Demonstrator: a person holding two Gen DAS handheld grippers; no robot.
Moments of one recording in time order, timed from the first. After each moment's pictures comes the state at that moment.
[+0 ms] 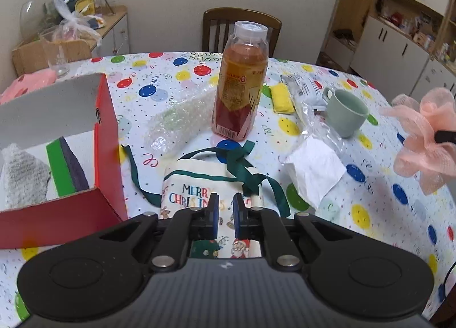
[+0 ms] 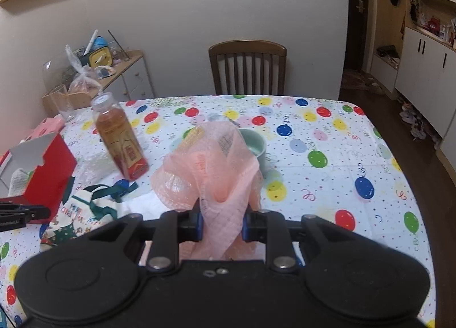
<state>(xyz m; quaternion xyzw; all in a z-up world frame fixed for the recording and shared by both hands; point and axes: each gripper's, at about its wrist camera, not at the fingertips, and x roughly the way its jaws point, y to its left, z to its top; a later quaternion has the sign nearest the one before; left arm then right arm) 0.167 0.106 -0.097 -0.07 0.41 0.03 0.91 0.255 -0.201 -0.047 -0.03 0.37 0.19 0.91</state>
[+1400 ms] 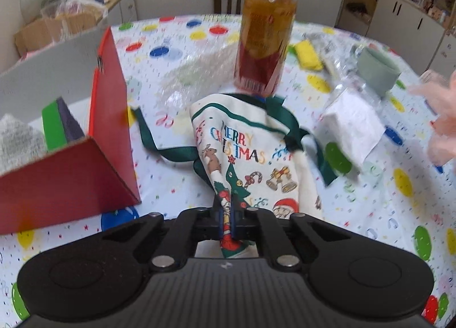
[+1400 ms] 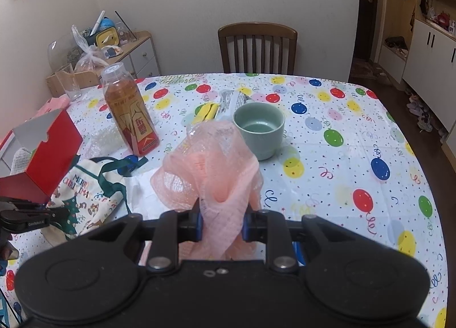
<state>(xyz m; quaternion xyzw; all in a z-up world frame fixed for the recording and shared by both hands) 0.172 0.119 -0.149 -0.05 0.45 0.05 0.89 0.240 -0.179 -0.070 -0.04 0.40 0.20 0.89</state>
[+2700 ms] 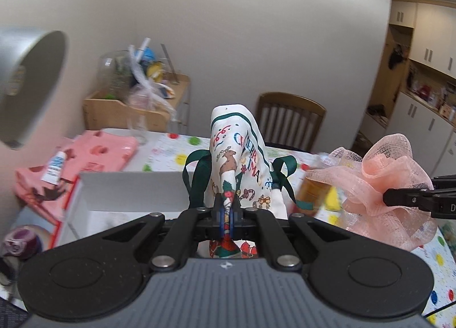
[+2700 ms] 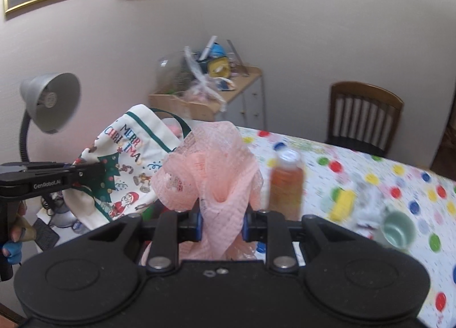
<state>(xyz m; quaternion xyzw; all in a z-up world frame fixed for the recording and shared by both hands) 0.095 0.225 0.024 -0.10 0.27 0.13 0.95 0.219 0.001 0.022 -0.07 0.32 0.39 0.86</state>
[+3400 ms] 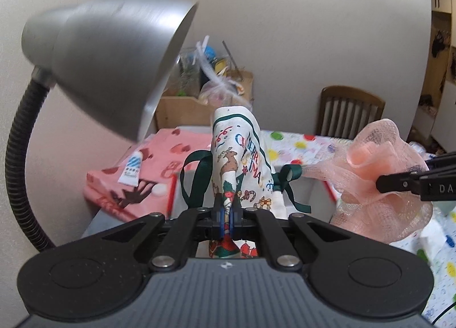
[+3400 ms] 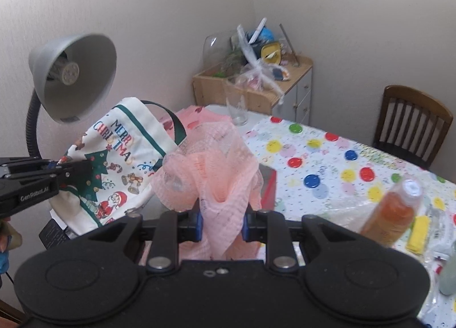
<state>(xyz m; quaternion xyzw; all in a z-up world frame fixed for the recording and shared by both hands) 0.058 0.326 0.005 -0.06 0.29 0.23 0.93 0.229 0.142 0.003 -0.11 0.34 0.44 0.82</state>
